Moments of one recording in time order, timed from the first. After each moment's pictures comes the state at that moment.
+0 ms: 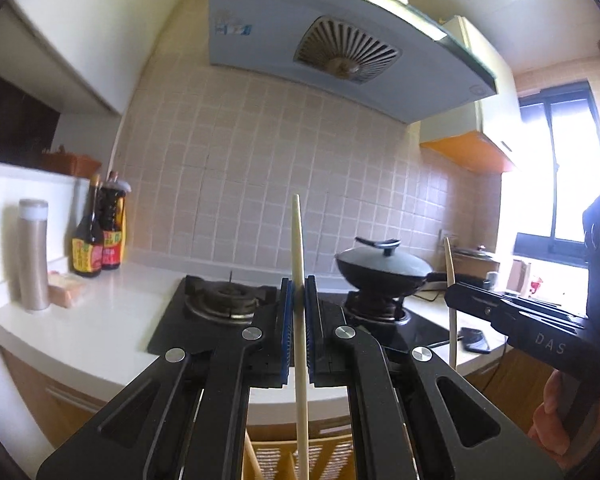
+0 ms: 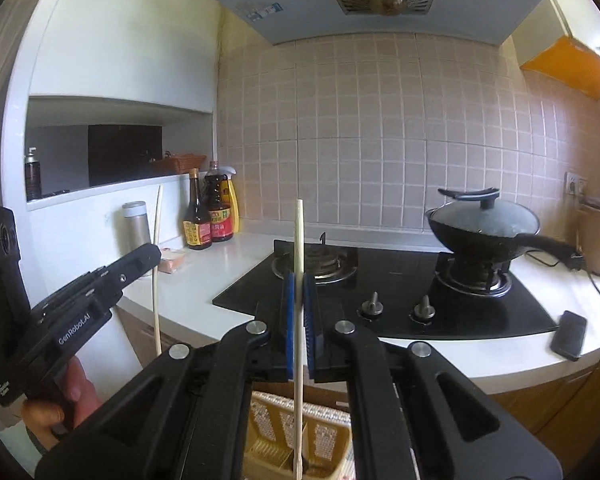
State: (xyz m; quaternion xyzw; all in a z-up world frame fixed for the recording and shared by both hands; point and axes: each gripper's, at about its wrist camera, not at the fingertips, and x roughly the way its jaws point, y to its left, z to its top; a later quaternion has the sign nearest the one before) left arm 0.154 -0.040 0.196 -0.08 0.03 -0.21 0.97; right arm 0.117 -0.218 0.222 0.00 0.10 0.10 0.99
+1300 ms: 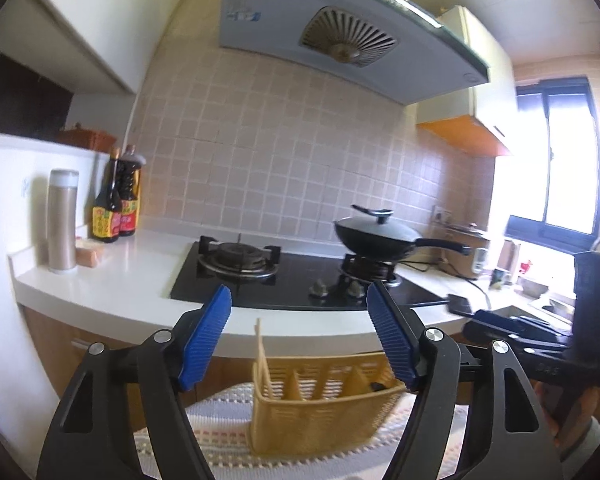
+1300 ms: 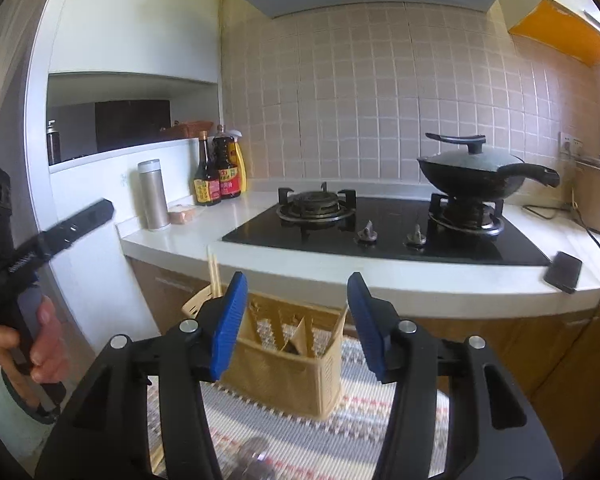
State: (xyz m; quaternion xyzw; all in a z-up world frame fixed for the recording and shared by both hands) left arm 0.074 0.010 0.182 -0.08 0.08 -0.23 0.97; right arm 0.033 -0.252 0.163 0.02 0.16 0.12 0.98
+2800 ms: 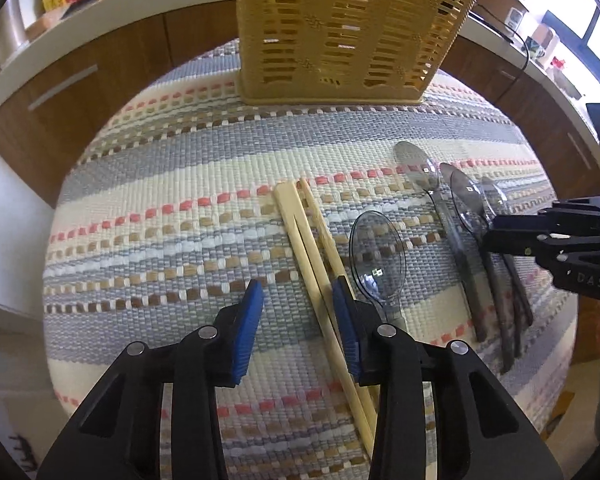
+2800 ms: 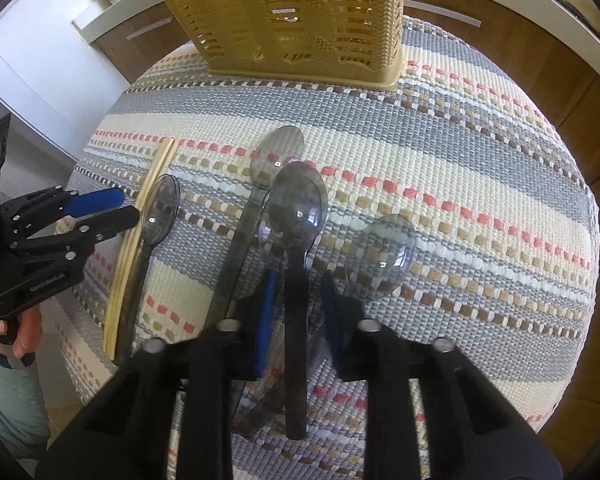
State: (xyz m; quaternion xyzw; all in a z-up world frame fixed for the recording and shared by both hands) left arm 0.084 -0.004 -0.033 0.08 0.53 -0.21 0.82; right arm 0.040 -0.199 -0.036 0.03 0.58 0.11 0.81
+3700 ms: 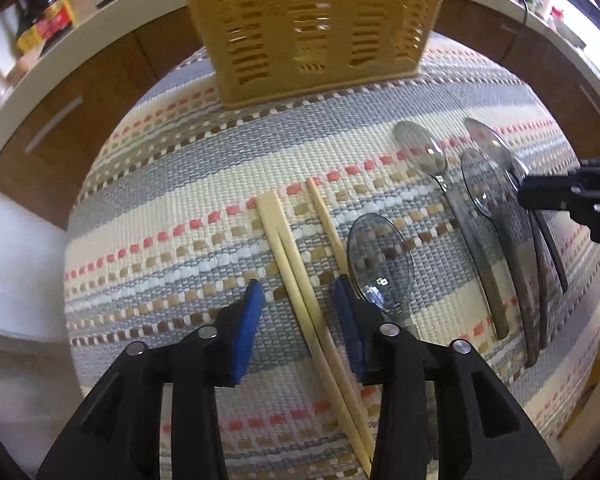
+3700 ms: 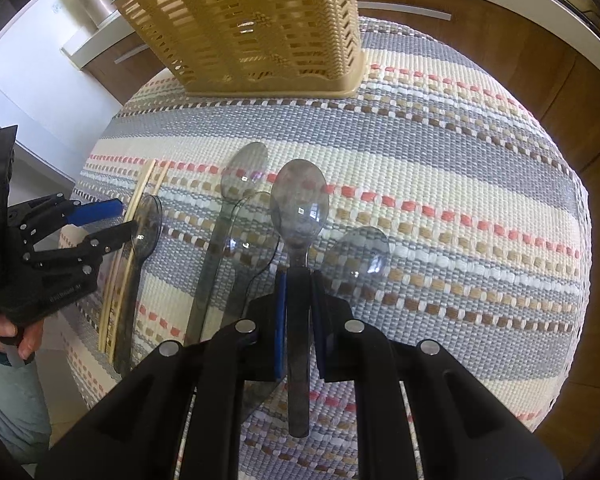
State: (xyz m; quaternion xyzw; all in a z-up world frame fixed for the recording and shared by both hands) left arm 0.091 -0.037 -0.037 0.17 0.54 -0.21 0.80; right arm 0.035 -0.239 -0.021 0.05 0.57 0.10 0.82
